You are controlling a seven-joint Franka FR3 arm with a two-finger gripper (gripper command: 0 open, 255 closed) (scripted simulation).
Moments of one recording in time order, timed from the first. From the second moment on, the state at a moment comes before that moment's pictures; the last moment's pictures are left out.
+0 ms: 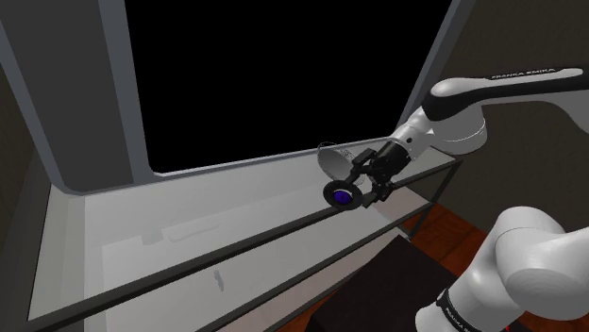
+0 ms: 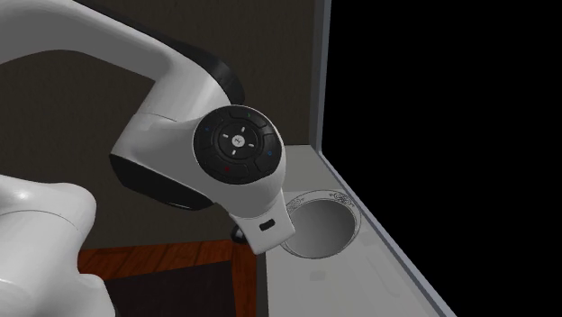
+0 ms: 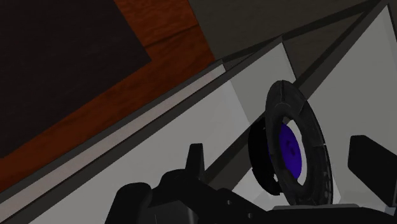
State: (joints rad) arm 0.20 -0.72 -0.39 -2.85 0.66 2.06 0.03
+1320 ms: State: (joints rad) arm 0.21 -0.73 -0.38 -2.84 0.67 2.06 0.04
